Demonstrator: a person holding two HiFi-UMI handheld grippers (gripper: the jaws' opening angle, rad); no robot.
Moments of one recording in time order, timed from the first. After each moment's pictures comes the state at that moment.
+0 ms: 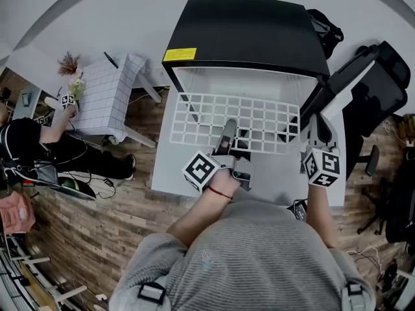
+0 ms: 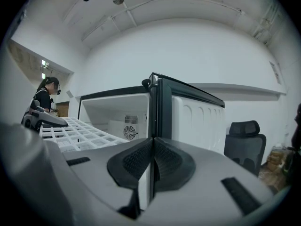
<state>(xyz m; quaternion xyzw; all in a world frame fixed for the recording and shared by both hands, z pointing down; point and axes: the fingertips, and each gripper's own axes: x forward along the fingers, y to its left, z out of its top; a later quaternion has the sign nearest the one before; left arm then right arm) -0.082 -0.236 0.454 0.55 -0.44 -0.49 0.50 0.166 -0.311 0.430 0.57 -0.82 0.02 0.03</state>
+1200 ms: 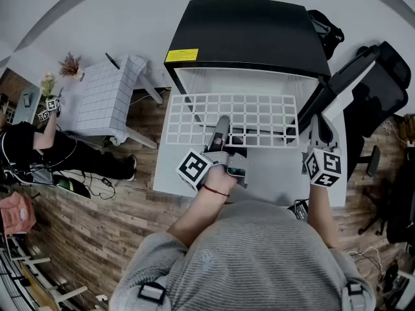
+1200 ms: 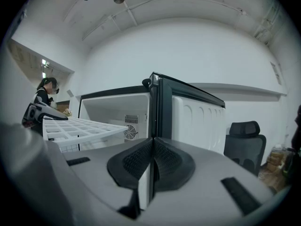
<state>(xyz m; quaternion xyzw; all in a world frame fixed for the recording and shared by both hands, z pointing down) -0.103 -0.238 0.439 0.52 -0.43 -0.54 0.50 0.167 -0.313 0.432 0.57 -0.82 0.02 0.03</state>
